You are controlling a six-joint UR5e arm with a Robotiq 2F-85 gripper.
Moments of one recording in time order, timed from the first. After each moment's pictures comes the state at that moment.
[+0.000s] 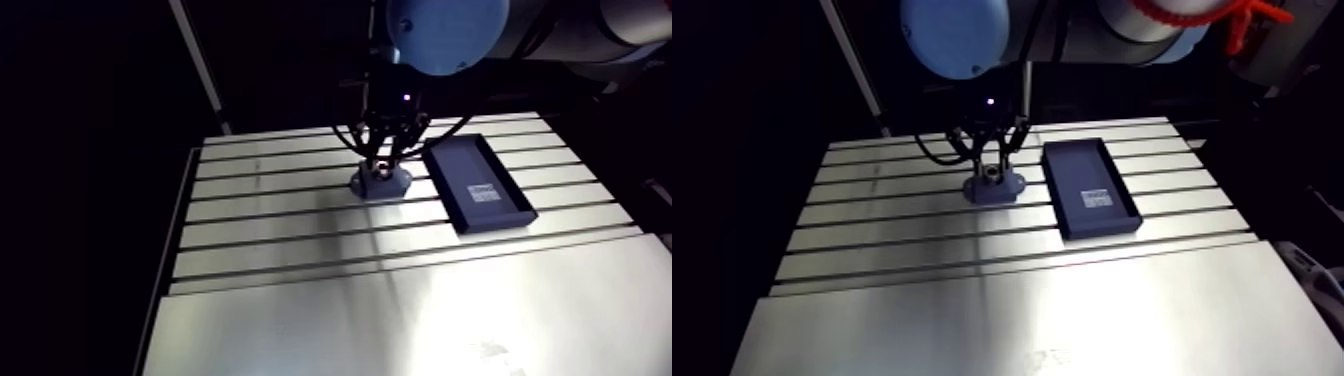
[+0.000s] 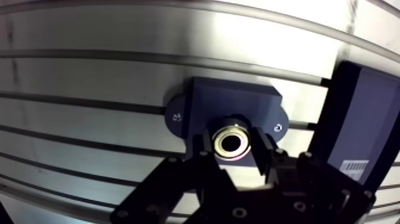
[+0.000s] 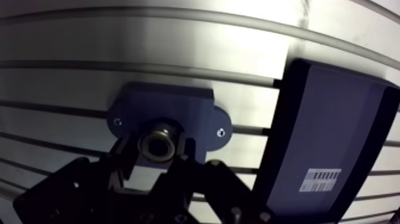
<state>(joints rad) -0.15 -1.13 1.80 -2.16 -1.58 -1.84</state>
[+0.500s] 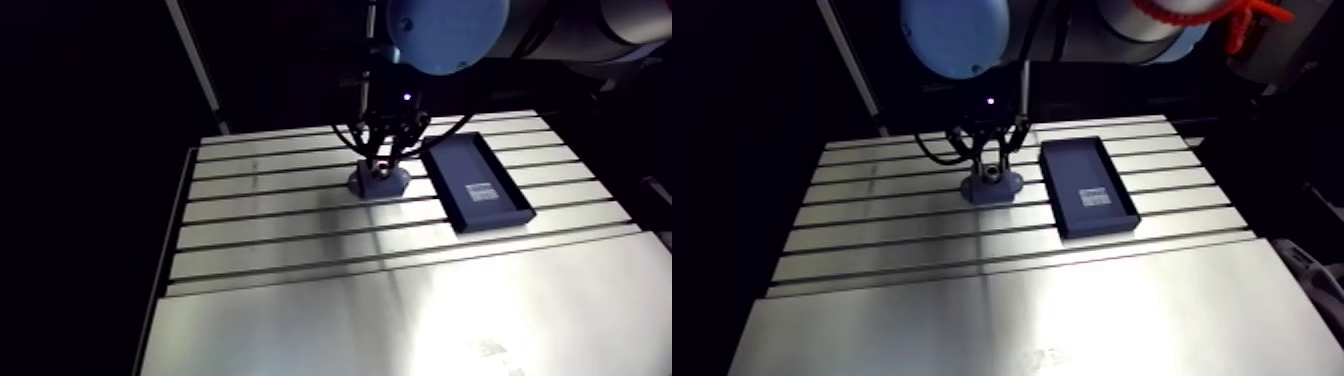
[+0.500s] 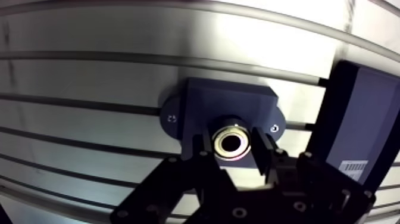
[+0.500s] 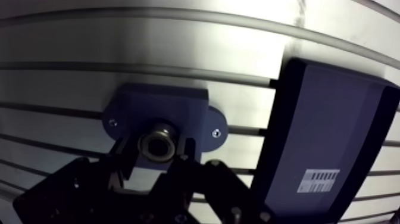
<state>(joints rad) -0.16 -1.13 1.80 -2.16 -1.58 -1.85</state>
